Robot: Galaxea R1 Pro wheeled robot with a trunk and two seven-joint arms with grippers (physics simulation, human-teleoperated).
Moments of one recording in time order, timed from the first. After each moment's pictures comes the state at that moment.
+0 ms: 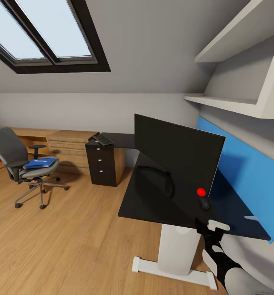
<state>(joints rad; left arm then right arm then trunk) -0.11 -0.08 -0.07 -0.22 0.18 -0.43 0.32 -0.64 -0.09 -0.08 -0.26 -0.15 -0.44 -0.20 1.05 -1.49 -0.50</state>
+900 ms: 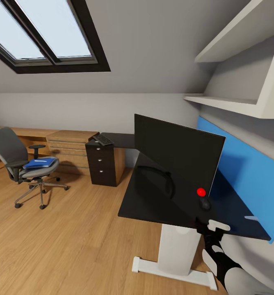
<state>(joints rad) -0.11 -0.07 -0.07 -0.22 0.17 -0.43 0.32 -0.64 -0.09 -0.08 -0.26 -0.16 -0.44 -0.20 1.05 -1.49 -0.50</state>
